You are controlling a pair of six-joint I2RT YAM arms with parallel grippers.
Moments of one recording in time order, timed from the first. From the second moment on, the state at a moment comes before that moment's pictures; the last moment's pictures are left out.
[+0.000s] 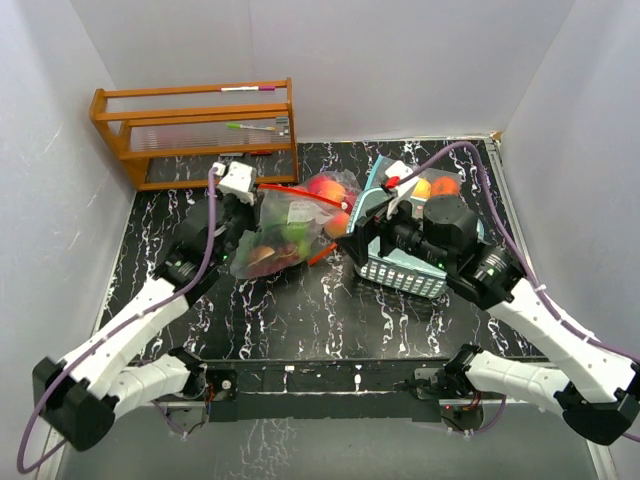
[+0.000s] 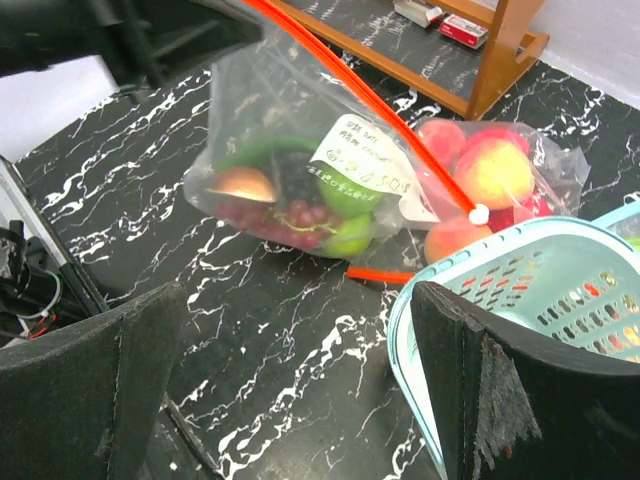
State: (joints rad) left arm -0.58 0.96 0.85 0.06 -0.17 0.03; right arm 0.76 0.97 1.15 -0.40 -0.08 0.10
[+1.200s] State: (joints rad) left arm -0.57 0.76 1.07 -0.59 -0.23 -0.22; right arm 0.76 1.09 1.14 -0.58 0.40 0.63
